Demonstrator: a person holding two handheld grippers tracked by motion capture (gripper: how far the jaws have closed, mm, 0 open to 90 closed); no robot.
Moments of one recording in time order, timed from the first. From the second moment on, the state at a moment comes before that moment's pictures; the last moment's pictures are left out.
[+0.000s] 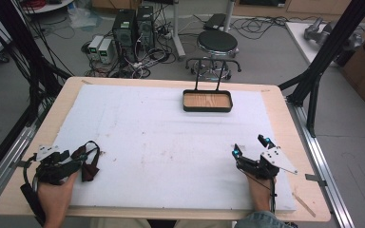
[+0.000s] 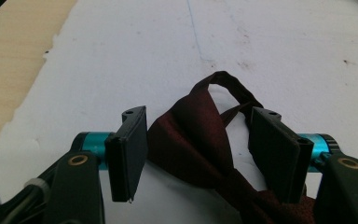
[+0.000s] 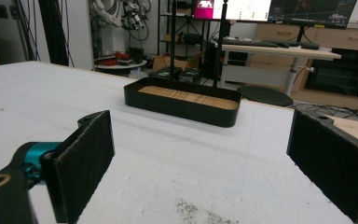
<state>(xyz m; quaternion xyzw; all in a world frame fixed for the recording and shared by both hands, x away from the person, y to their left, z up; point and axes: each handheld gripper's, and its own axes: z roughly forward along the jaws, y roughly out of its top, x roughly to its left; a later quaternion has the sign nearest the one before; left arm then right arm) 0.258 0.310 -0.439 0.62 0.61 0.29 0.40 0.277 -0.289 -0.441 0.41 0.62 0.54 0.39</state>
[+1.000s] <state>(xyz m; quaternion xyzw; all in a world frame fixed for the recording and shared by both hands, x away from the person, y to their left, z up) 0.262 0.286 -0.426 0.66 0.55 0.29 0.43 0.278 -0.289 -0.441 0.40 0.62 0.54 0.40</state>
